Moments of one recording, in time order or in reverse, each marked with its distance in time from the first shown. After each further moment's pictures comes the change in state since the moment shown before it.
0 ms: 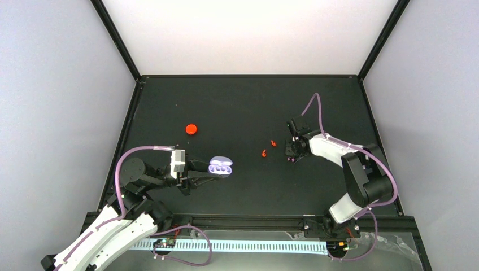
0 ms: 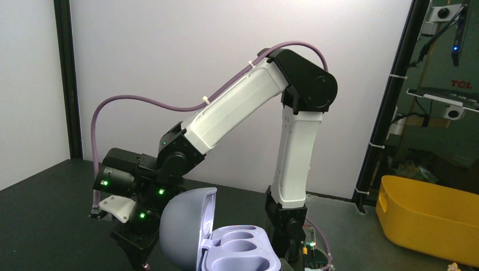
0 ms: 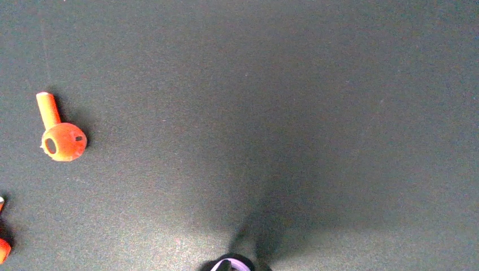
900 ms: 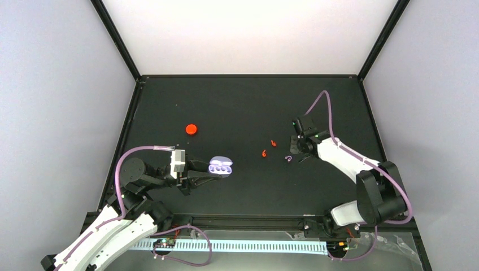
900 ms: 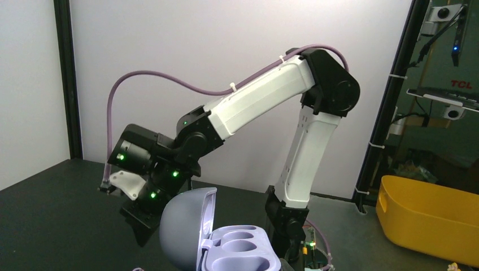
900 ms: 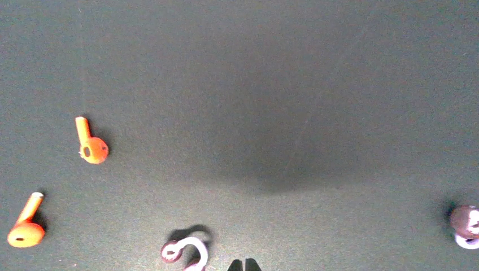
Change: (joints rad) left arm 0.000 0.000 0.000 0.000 0.000 0.000; right arm 0.000 -0.157 -0.022 -0.046 0.079 -0.013
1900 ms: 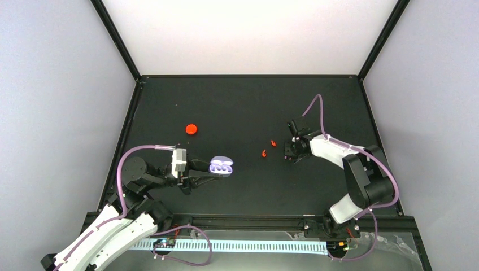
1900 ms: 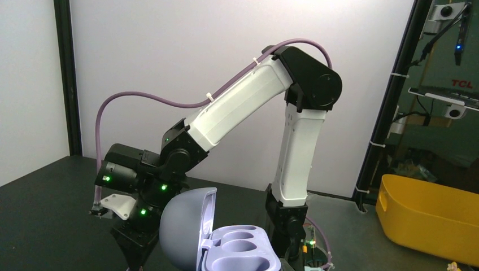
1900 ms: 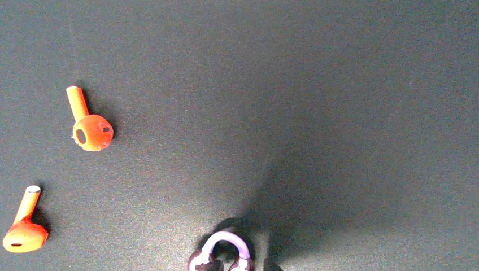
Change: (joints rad) left arm 0.000 0.010 0.000 0.000 0.000 0.000; right arm 0.001 0.136 0.010 0.053 -0.138 0.063
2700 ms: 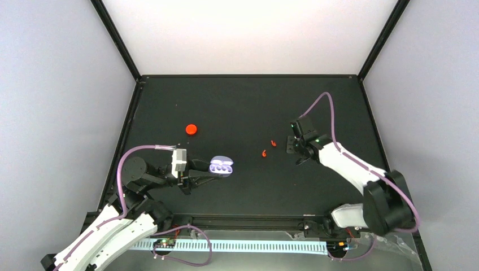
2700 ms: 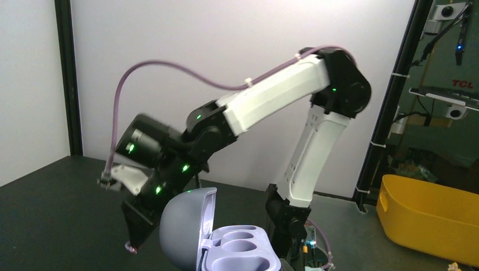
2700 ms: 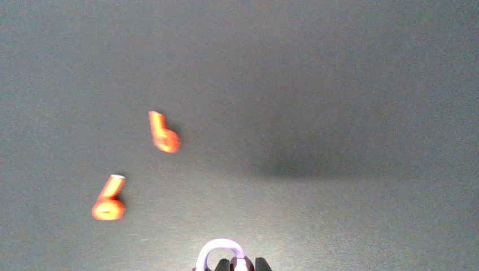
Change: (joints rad) left arm 0.000 0.001 0.000 0.000 -0.001 0.000; right arm 0.040 -0.181 -0.037 -0.015 0.075 -0.016
